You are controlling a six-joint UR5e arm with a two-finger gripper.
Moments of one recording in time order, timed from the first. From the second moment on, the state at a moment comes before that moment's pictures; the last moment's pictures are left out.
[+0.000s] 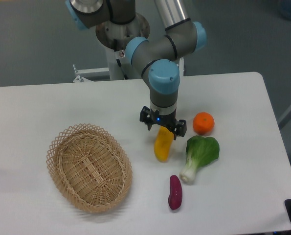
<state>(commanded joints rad) 2.48 -1.88 -1.96 -0.78 1.58 0.94</state>
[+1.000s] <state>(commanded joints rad) 2.46 -1.92 -1.97 -0.78 1.63 0.94</state>
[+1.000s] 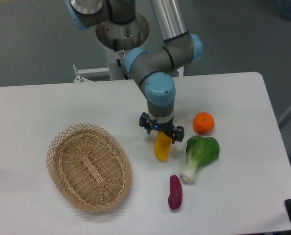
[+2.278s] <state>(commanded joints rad) 2.46 -1.91 -1.94 -0.78 1.64 0.95</state>
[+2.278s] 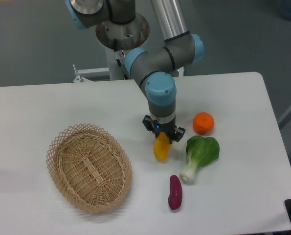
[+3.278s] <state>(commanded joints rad) 2.58 -1.75 -1.77 -0.80 1.32 0.92</state>
